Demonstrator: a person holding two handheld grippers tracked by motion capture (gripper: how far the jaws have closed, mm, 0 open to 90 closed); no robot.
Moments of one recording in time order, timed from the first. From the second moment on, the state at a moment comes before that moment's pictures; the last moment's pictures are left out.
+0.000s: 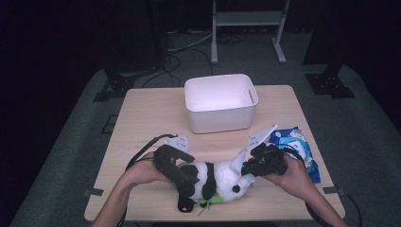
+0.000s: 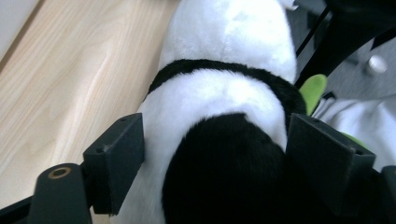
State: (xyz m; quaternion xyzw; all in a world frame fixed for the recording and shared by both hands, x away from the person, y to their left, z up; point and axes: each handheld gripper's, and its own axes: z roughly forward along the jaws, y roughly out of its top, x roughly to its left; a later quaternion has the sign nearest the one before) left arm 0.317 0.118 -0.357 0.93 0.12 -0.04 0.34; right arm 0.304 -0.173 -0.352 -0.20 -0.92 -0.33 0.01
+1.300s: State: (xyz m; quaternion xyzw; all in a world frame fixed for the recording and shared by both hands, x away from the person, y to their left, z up) left arm 0.351 0.086 -0.362 0.94 0.05 0.07 0.32; right arm 0.358 -0.150 -0.323 -0.20 -0.93 -0.32 -0.02
